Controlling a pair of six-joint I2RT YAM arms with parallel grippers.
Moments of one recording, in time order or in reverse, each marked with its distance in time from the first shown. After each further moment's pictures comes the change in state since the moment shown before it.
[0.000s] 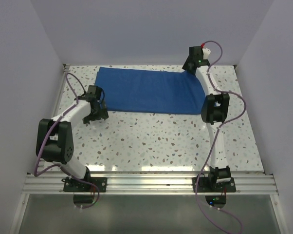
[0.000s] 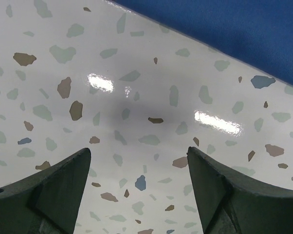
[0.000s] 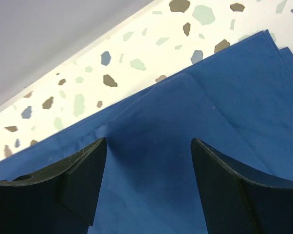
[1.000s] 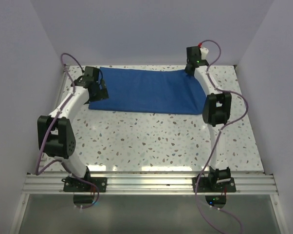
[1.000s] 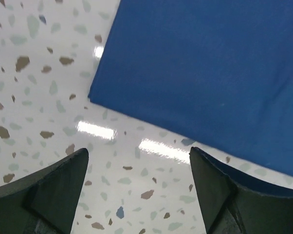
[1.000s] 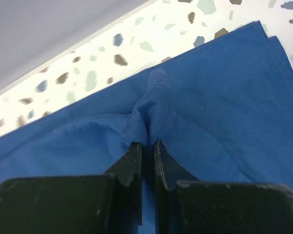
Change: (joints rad) left arm 0.008 0.076 0.307 -0.053 0.002 0.045; right arm 0.035 -0.098 -0.162 0.054 0.047 -0.030
